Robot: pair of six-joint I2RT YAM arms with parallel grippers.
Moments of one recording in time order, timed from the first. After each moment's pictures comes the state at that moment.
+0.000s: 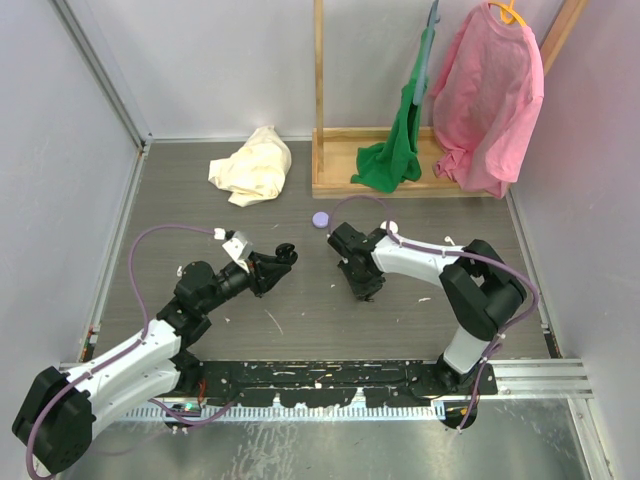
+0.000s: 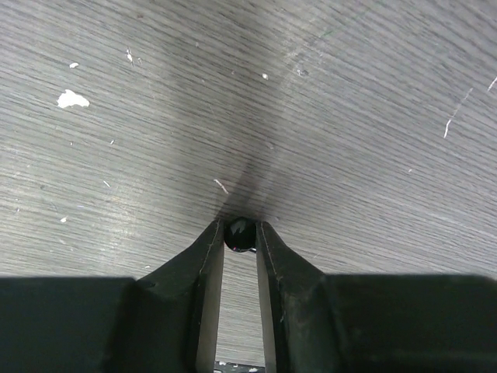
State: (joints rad) left arm -0.61 0.81 0.26 0.53 0.31 -0.22; right arm 0.75 1.69 1.00 -0.70 0.11 0.29
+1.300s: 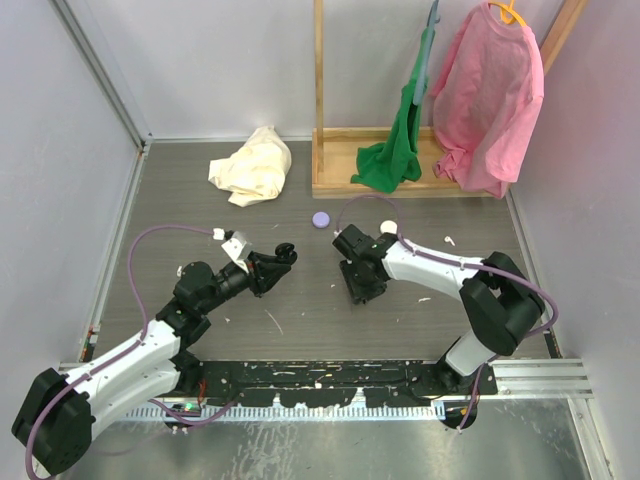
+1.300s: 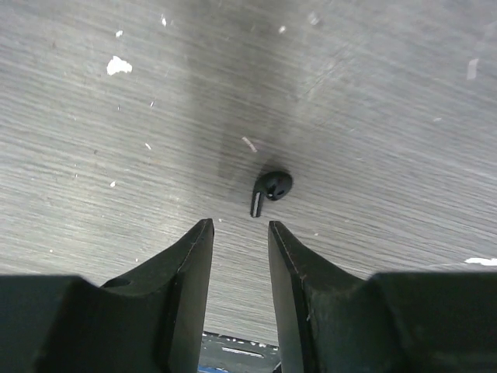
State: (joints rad) left arm -0.61 0.80 0.26 0.52 0.31 -0.22; right arm 0.76 1.57 0.93 -0.69 0.04 0.43
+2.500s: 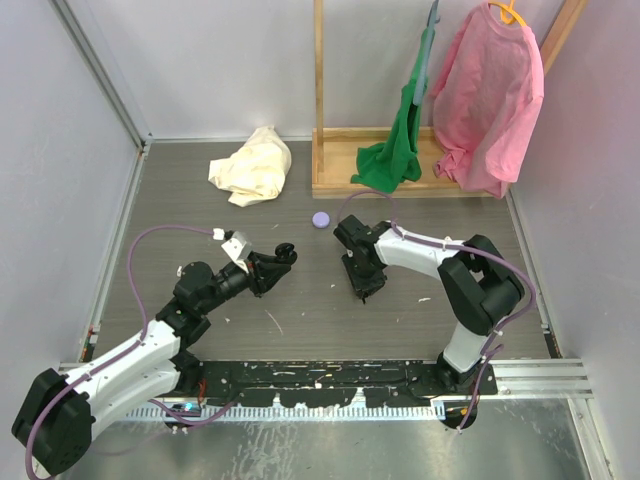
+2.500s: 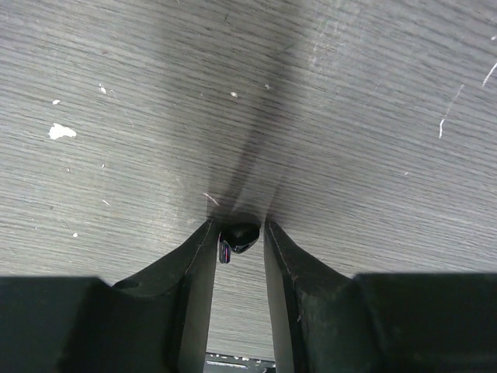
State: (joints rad) left arm -0.61 0.80 0.26 0.52 0.31 -0.22; right arm 0.69 1.72 1.03 -0.72 0.05 0.36
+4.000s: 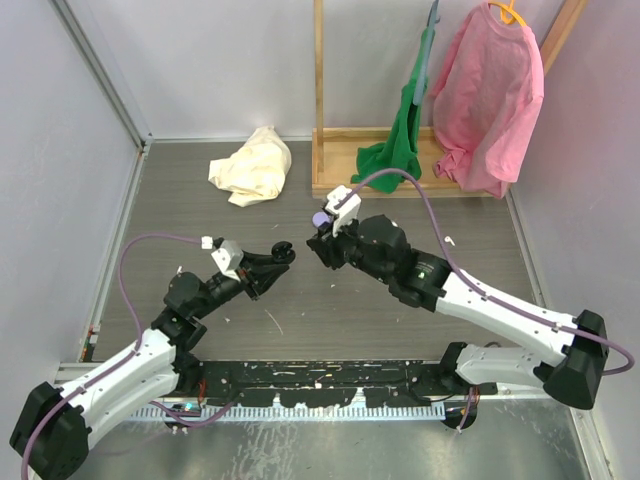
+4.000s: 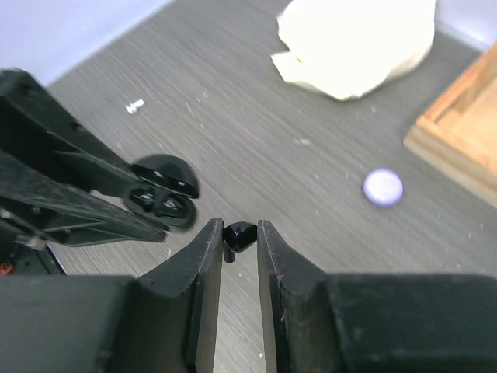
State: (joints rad) left arm -0.61 0.70 0.21 0.65 0.36 -0.19; right arm 0.97 1.14 0.98 -0.13 0.14 0.15
